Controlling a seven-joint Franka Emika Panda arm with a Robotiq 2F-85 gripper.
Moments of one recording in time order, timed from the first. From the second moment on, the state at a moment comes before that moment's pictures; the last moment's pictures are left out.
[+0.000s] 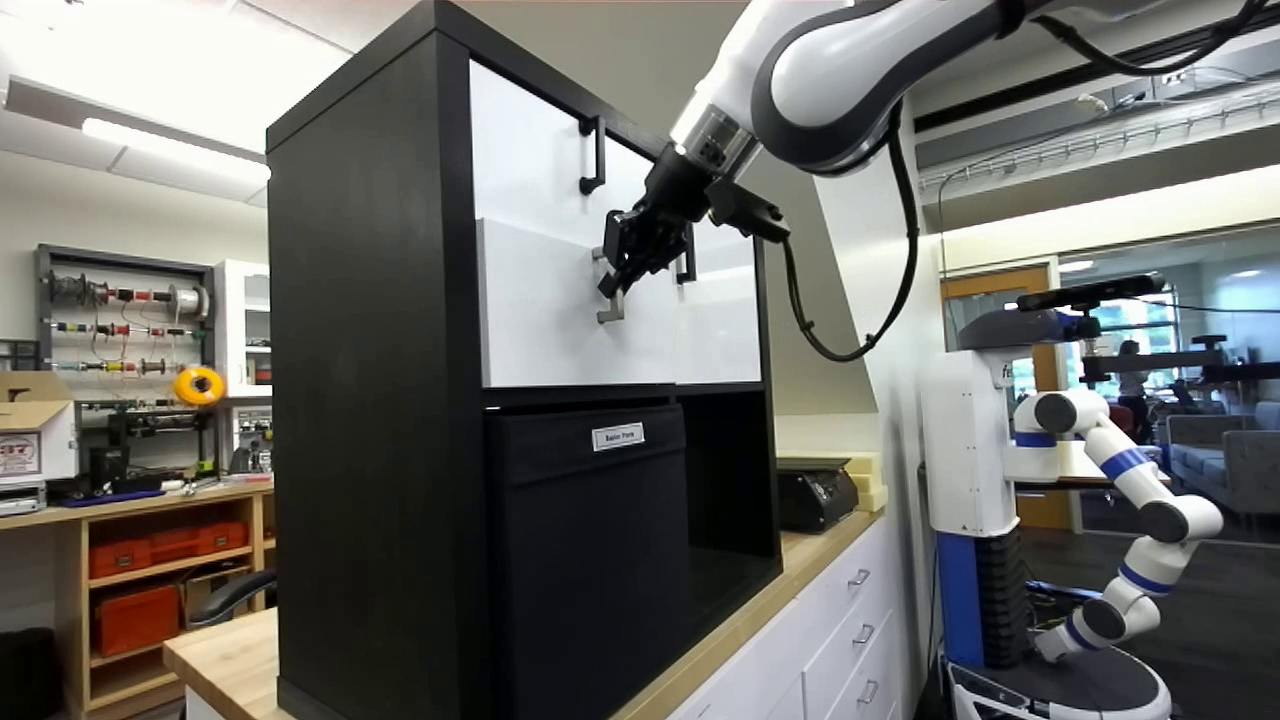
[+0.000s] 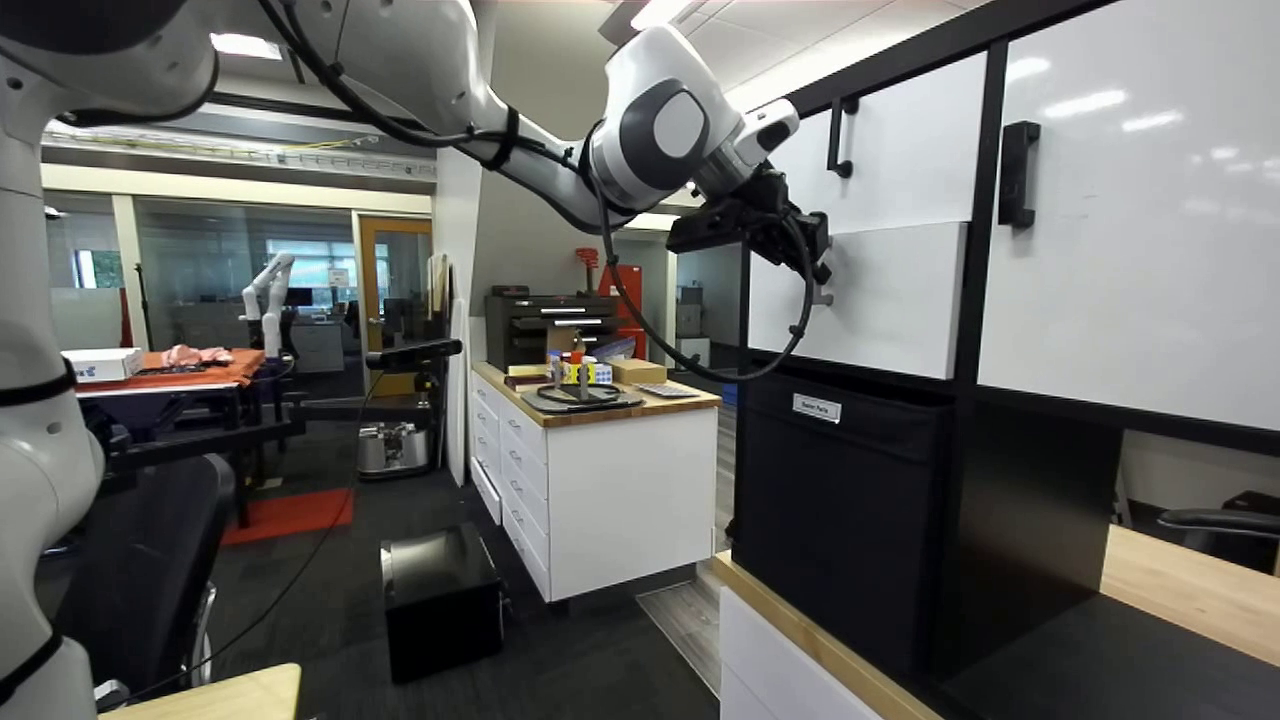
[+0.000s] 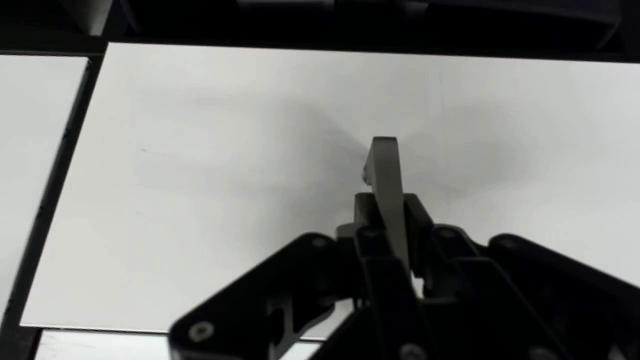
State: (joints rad) arm 0.01 0.05 0.03 -1.82 -0.22 2.75 0.21
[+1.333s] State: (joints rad) arm 0.00 -0.46 0.03 -2.44 -0.22 2.97 0.25
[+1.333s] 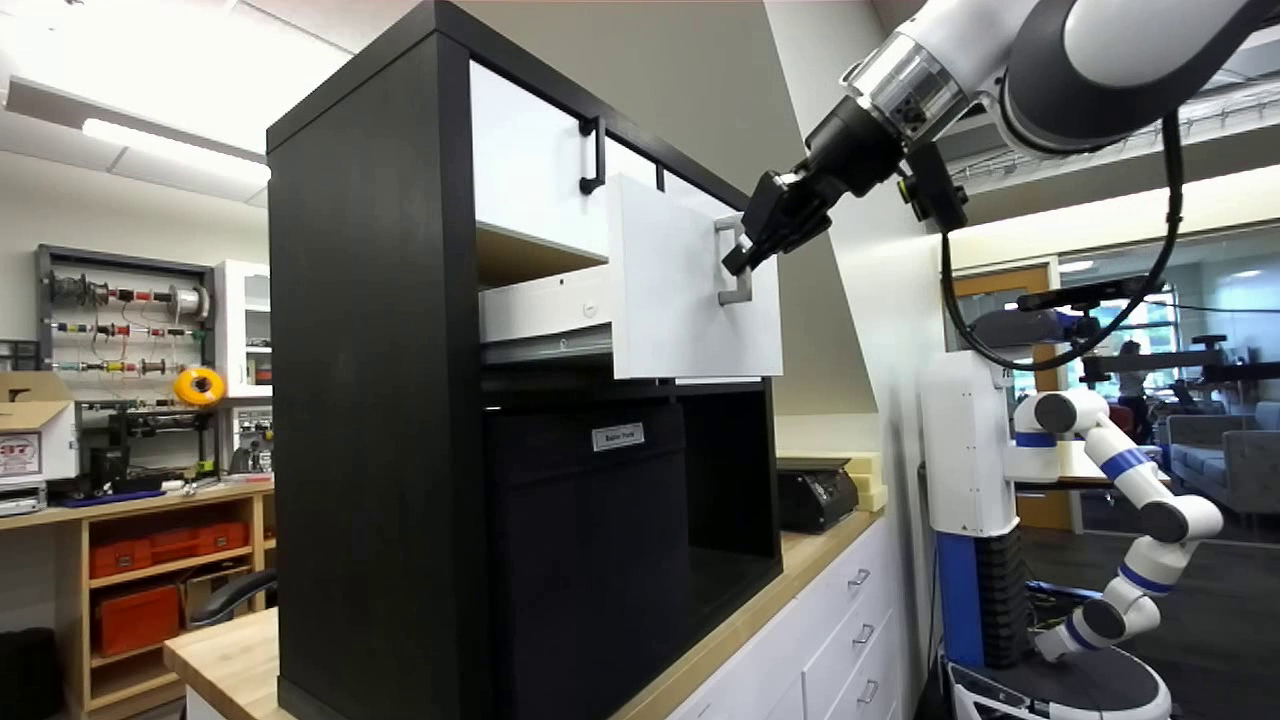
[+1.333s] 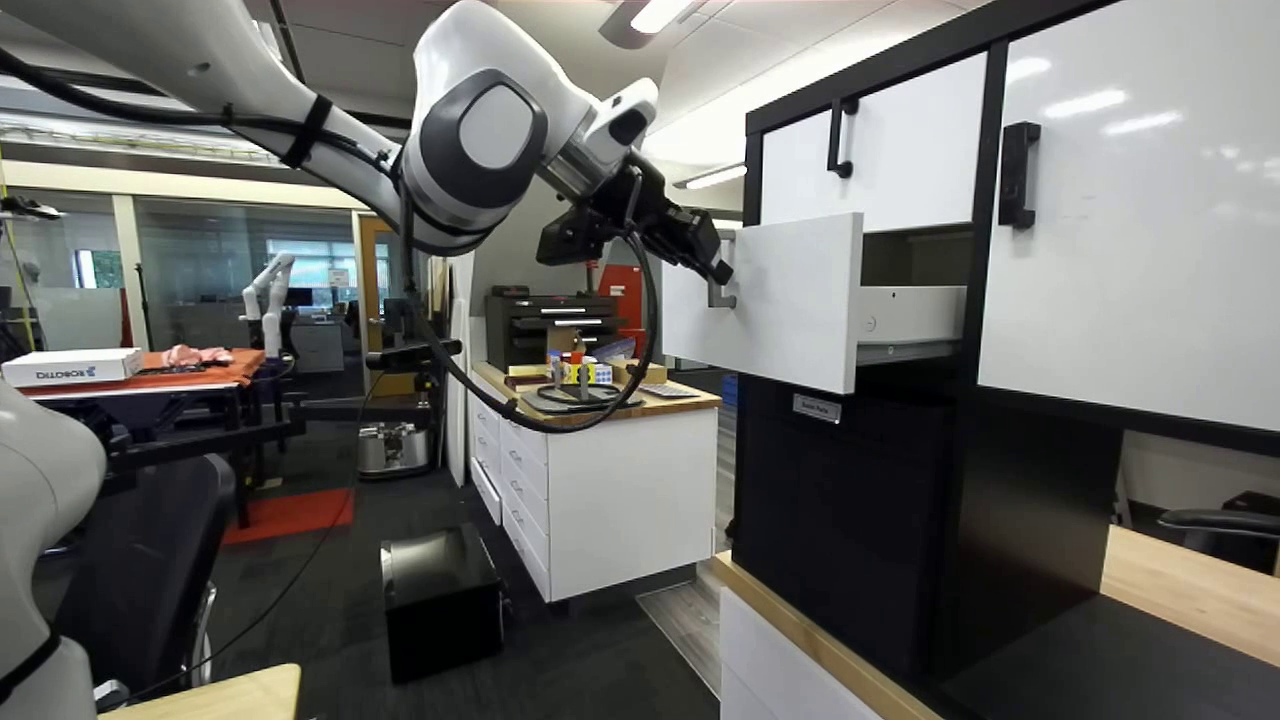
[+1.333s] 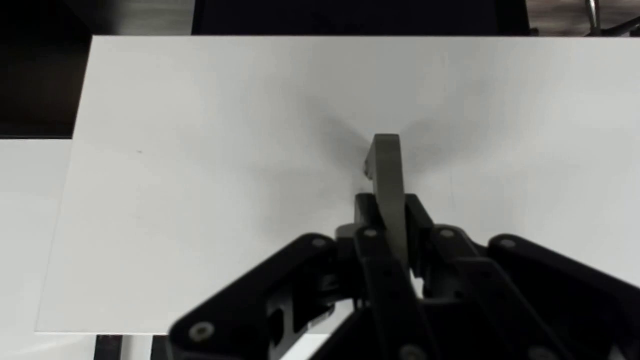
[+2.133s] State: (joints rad) arm -0.09 -0.53 0.09 -2.66 -0.13 2.76 0.24
